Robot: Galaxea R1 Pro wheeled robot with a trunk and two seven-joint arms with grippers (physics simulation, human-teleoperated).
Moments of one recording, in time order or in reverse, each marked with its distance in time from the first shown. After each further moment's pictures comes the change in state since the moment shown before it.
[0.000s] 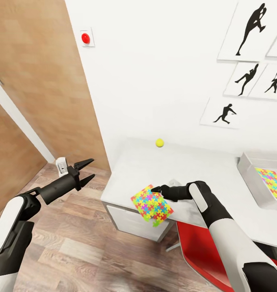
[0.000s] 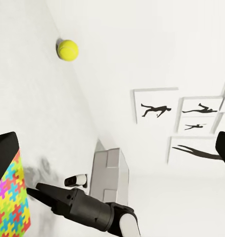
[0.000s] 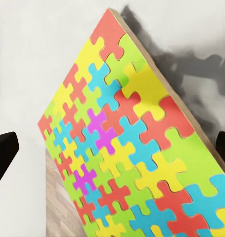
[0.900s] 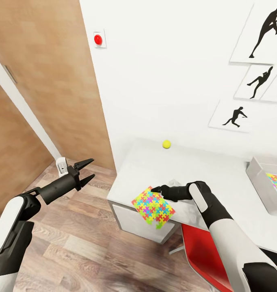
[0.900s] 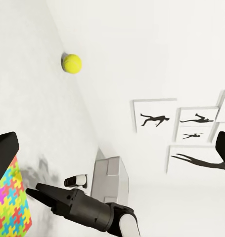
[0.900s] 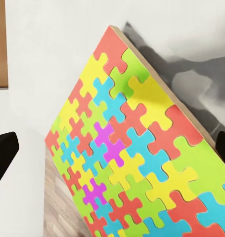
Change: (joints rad) left arm 0.000 0.000 0.000 0.000 0.000 0.000 0.000; right arm 0.002 0.000 0.000 0.000 -0.001 -0.001 0.001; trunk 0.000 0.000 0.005
